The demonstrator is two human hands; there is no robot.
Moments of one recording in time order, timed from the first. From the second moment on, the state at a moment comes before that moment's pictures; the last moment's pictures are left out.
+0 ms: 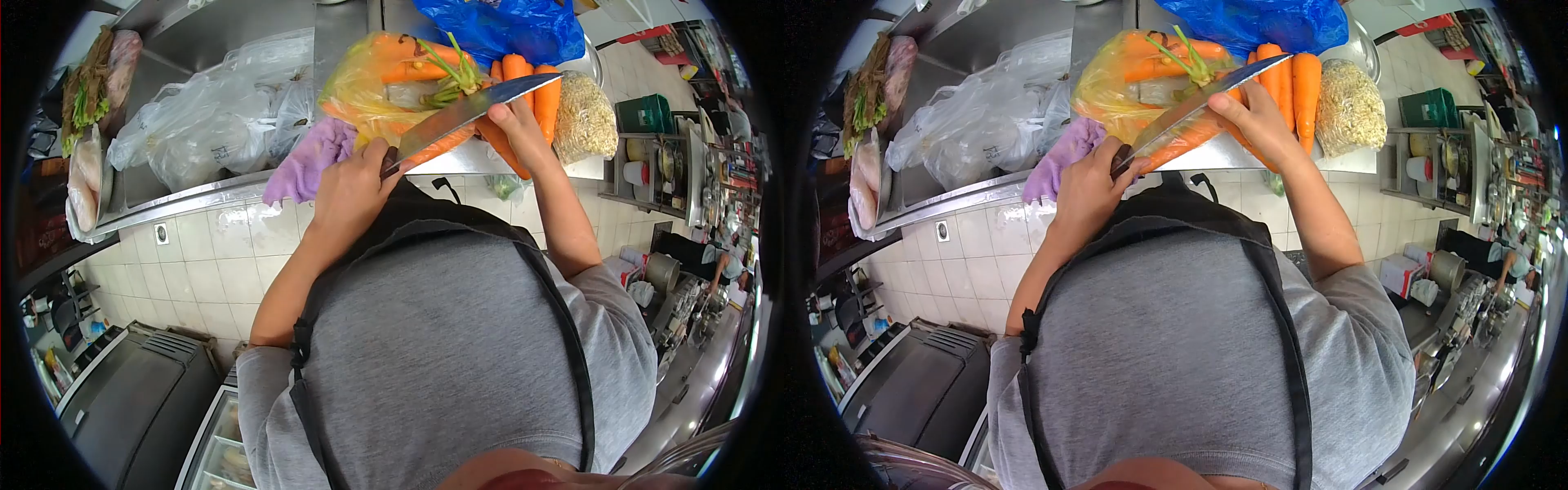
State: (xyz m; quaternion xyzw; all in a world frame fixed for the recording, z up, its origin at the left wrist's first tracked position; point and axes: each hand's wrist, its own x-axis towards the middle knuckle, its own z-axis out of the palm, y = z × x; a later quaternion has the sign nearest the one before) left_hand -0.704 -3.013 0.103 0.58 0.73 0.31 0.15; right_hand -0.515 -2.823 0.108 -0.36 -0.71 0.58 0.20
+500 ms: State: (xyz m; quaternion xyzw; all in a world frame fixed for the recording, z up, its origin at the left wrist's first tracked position) left_hand -0.713 -3.009 0.044 0.55 0.79 0.25 0.13; right_hand -0.523 -2.828 0.089 -0.37 -0.58 0.71 0.14
